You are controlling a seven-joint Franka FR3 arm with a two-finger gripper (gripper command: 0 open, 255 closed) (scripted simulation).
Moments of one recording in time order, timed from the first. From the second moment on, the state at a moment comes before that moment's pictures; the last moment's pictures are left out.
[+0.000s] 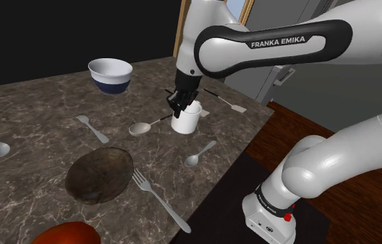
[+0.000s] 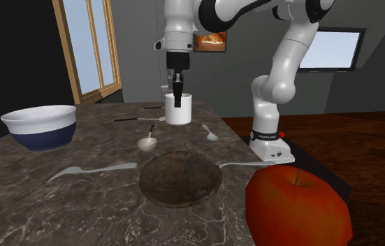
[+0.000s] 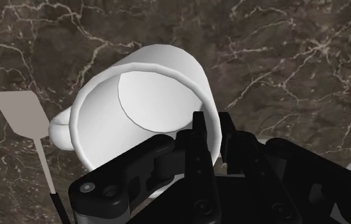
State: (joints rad) arm 0.05 -0.41 0.35 -2.38 0.14 2.03 0.25
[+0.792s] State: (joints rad) arm 0.05 -0.44 0.33 -2.24 0.13 1.86 0.25
